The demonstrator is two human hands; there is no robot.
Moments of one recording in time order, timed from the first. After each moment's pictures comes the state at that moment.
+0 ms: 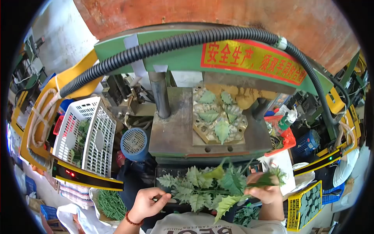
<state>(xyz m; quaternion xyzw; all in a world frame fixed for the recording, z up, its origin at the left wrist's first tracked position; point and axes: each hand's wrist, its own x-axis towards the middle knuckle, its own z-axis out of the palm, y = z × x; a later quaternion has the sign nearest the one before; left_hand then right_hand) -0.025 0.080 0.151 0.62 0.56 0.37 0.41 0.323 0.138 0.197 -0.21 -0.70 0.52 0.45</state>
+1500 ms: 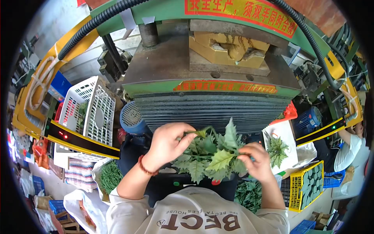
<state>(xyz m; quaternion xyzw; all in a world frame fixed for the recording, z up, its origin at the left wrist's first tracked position) 0.034 0.151 0.160 0.78 0.42 0.42 0.21 0.323 0.092 0.151 -0.45 -0.77 0.23 0.38</state>
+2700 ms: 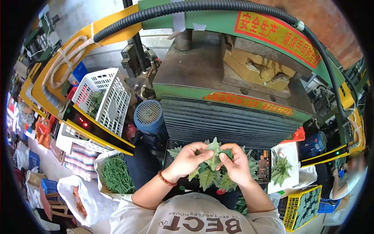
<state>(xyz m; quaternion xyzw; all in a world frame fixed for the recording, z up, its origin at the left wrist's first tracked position) 0.045 0.120 0.128 0.42 0.42 0.48 0.65 0.226 0.121 0.131 -0.36 -0.49 0.65 0.46</state>
